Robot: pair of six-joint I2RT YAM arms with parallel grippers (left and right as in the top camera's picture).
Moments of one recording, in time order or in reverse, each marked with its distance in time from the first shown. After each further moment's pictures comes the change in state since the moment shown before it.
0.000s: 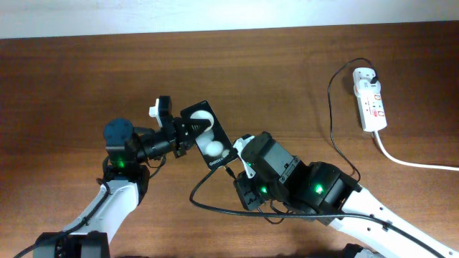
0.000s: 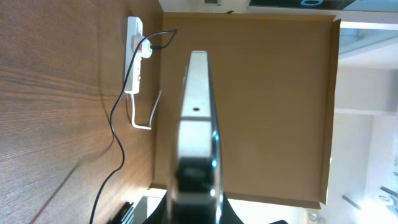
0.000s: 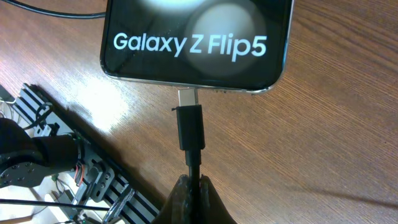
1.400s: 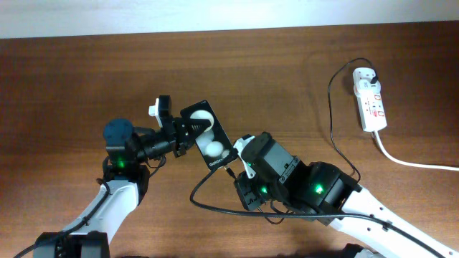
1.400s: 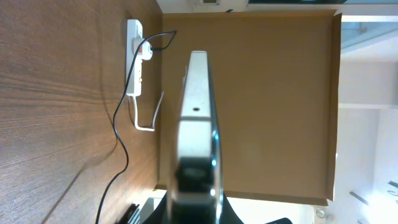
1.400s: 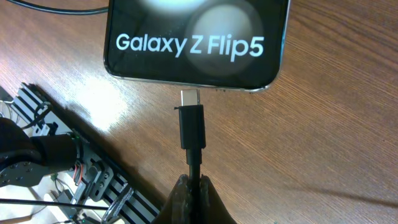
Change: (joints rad) left arm 0.000 0.000 0.000 0.000 0.000 0.039; right arm 0.000 0.000 0.000 -0.005 0.003 0.000
